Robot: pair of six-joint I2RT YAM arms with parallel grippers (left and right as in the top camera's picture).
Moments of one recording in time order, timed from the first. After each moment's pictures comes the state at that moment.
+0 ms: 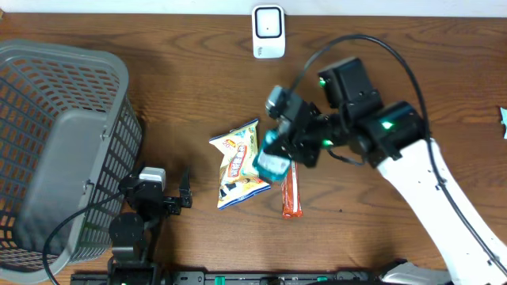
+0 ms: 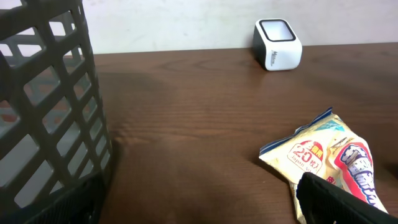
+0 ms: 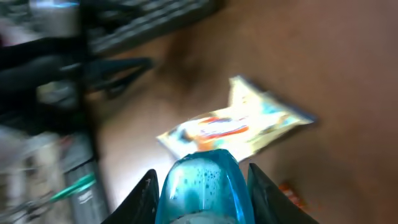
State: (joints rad) left arm -0.02 0.13 0.03 -0.12 0.12 0.01; right arm 0.52 1.47 1.47 -0.96 -0.56 -0.36
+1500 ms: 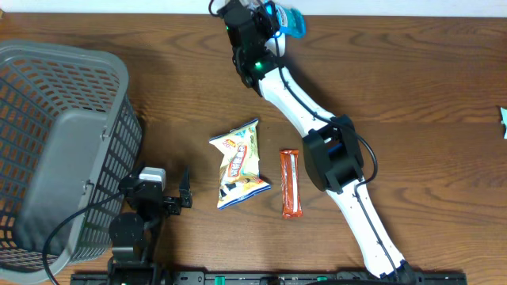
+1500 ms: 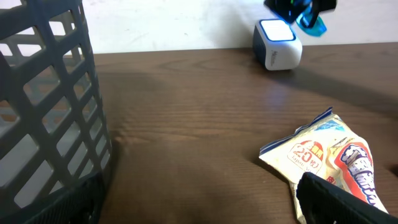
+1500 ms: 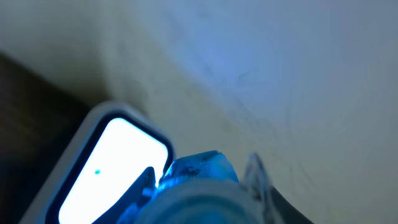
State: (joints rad) left arm -0.02 0.13 0.03 -0.12 0.12 0.01; right arm 0.56 2.68 2.39 -0.03 0.81 -0.71
